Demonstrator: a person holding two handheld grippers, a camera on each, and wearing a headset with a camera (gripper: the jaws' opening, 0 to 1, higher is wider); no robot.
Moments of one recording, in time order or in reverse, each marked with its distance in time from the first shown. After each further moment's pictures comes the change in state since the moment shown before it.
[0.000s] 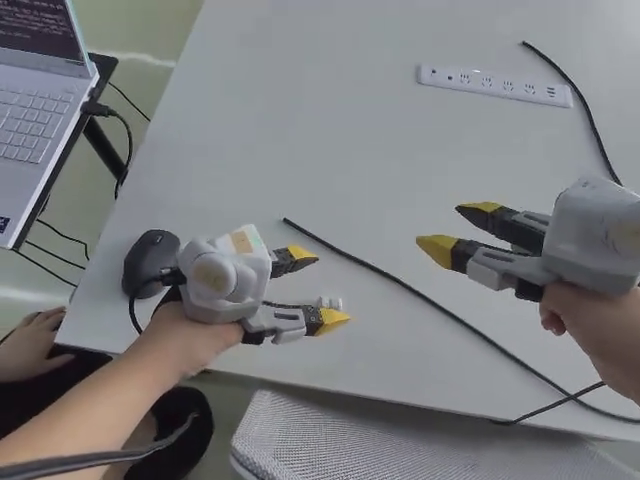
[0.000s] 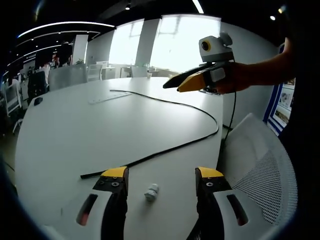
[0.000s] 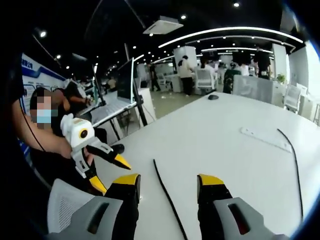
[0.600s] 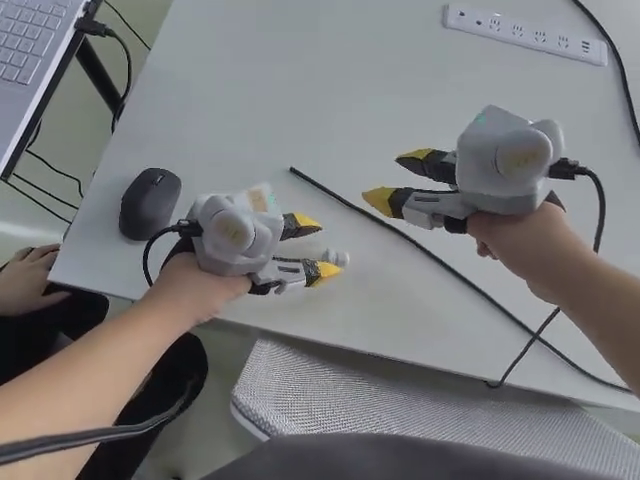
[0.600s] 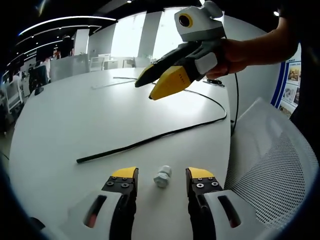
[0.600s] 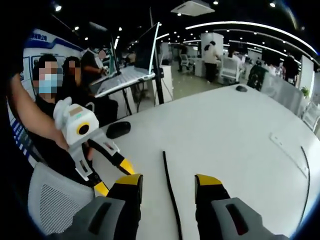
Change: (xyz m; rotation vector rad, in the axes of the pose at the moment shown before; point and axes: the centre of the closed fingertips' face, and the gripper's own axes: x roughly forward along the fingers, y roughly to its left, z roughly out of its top) left arm 0.016 0.013 -0.039 -0.007 0.056 0.025; right arm 0.086 0.032 -0.019 -0.178 0.166 0.116
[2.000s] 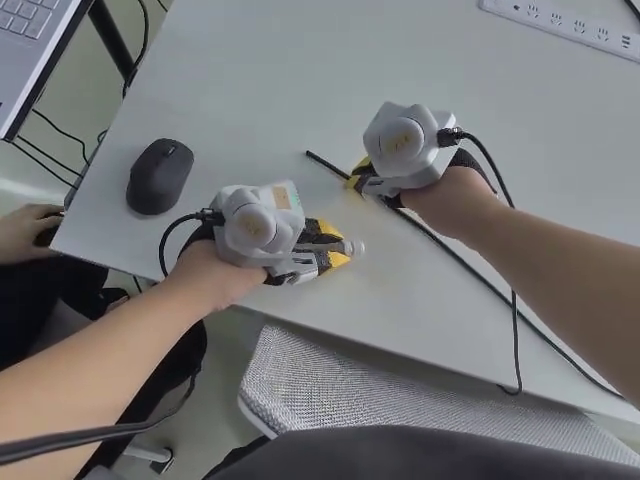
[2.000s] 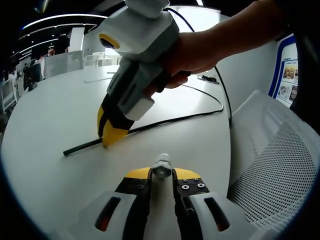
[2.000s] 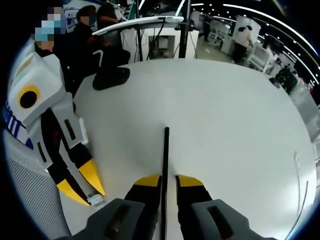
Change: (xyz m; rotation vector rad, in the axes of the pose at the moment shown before) left arm 0.026 0.009 -0.037 0.010 0.017 -0.057; right arm 0.119 0.003 -0.055 -0.276 0.358 0.058
